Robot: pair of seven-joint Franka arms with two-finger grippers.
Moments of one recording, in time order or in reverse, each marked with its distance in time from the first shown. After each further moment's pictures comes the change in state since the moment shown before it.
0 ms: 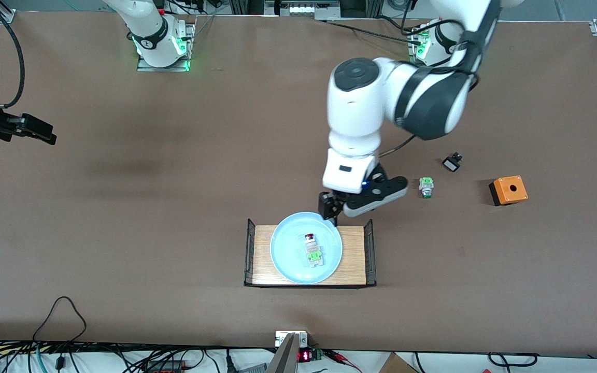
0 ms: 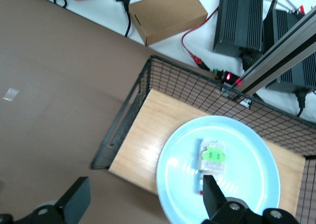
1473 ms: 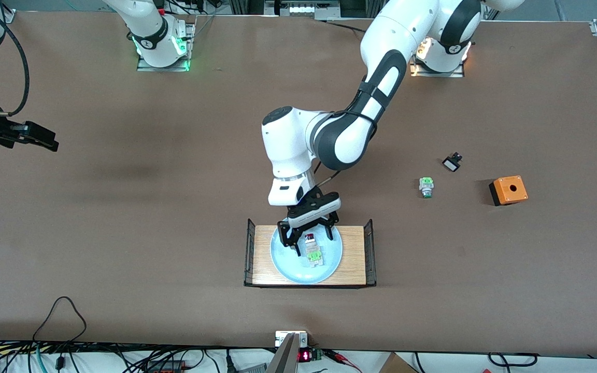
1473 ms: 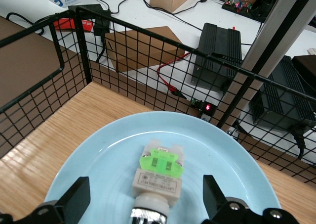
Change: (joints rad) left arm -0.194 0.378 0.194 0.243 0.289 0.152 -0.386; right arm 0.000 0.019 0.000 0.000 0.000 0.033 0.001
